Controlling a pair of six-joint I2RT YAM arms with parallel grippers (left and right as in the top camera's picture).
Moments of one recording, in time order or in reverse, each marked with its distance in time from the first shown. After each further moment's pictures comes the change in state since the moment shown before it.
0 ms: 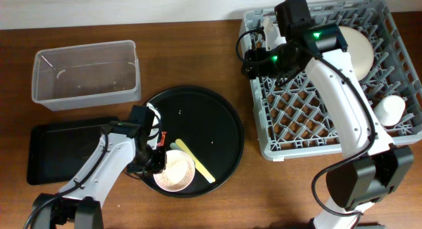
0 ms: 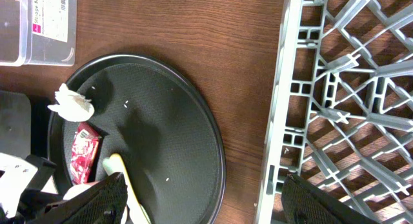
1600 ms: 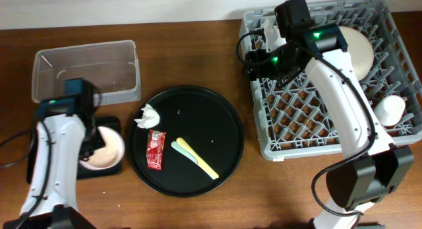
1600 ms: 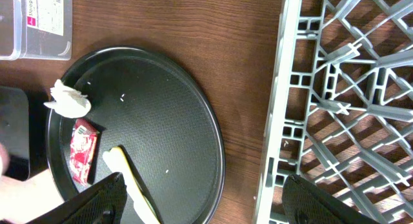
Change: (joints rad) left arm 0.386 0.001 0.386 -0.361 -0.591 -0.127; right arm 0.000 0.000 0.000 -0.023 0.001 -0.001
